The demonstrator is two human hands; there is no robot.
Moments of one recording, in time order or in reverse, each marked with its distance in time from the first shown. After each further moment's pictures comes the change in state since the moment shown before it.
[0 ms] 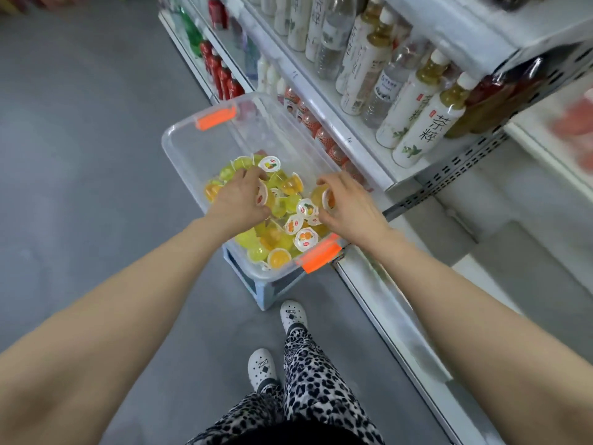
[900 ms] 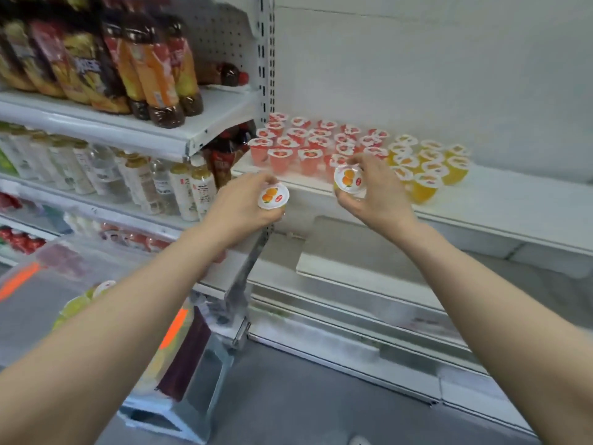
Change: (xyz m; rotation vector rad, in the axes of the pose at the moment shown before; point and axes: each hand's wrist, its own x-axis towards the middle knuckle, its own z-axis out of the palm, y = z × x) left_hand -0.087 0.334 0.002 0.023 0.037 0.943; right_hand -0.296 0.082 -0.254 -0.236 0.759 0.495
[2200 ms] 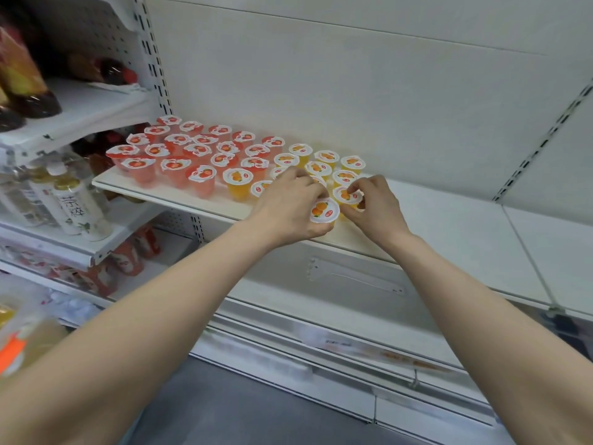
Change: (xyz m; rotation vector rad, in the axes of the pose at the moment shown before) left_hand 0.137 0.270 0.154 0.202 -0.021 0.291; right_hand -0.010 0.269 -0.106 0.000 -0.164 0.263
